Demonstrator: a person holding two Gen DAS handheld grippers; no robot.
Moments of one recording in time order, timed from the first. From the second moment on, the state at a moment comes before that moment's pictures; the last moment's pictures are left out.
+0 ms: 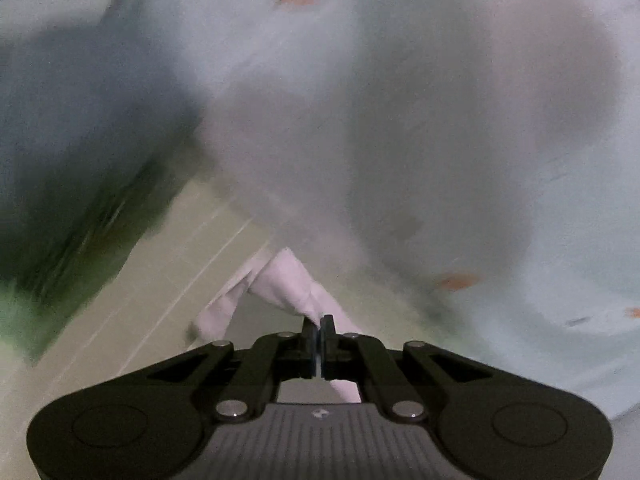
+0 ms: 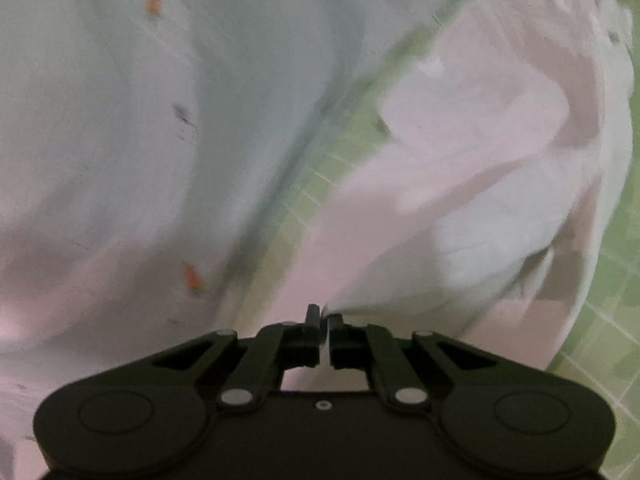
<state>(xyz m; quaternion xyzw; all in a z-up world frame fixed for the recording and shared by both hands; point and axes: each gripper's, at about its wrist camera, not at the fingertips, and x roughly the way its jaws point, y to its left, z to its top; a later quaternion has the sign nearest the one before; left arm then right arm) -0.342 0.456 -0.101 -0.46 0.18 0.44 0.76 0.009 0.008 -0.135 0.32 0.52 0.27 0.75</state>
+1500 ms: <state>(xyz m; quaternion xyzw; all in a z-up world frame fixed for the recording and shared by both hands) -0.403 0.411 -0.180 -0.52 0.30 0.52 0.61 -0.027 0.029 -0.158 0.02 0.54 0.19 0.82</state>
